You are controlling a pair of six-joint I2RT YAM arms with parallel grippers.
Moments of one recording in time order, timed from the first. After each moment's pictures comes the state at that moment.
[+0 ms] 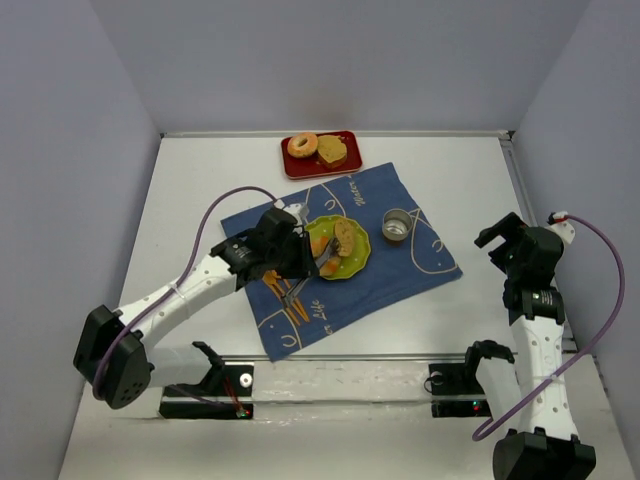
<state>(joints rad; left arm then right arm) -0.72 1.21 0.88 -0.49 0.13 -0.64 -0.22 0.66 0.62 -0.41 0.12 0.56</state>
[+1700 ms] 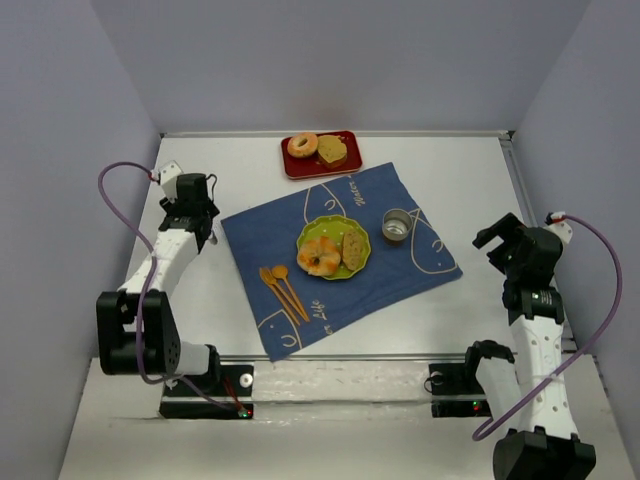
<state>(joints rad) -0.05 1.33 0.91 -0.20 -0.45 -0.54 -0.22 0.66 0.61 -0.41 0.10 0.56</state>
